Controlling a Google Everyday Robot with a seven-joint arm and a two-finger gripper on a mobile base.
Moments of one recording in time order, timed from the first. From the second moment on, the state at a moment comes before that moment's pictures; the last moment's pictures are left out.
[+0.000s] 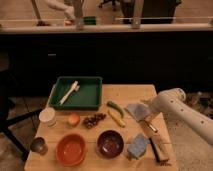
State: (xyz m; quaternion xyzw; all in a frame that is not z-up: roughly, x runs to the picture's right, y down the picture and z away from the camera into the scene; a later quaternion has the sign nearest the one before) arm 0.270 0.134 0.902 -0.15 -0.13 -0.16 0.97
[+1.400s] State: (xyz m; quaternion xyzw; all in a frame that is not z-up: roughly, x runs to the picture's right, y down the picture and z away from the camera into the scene) arm 0.266 0.133 0.913 -0.16 -0.14 -0.17 0.96
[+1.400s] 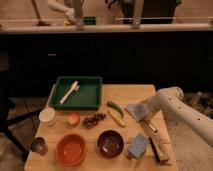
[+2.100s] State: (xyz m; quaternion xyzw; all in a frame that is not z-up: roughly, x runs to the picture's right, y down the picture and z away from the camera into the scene) arm 0.268 0.139 0.916 -0.17 -0.14 -0.16 0.96
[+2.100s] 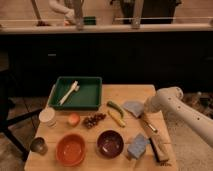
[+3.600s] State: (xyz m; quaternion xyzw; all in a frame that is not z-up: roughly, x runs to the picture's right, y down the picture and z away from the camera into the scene) arm 0.225 0.062 0.814 -0.06 -0.20 -0.19 0.96
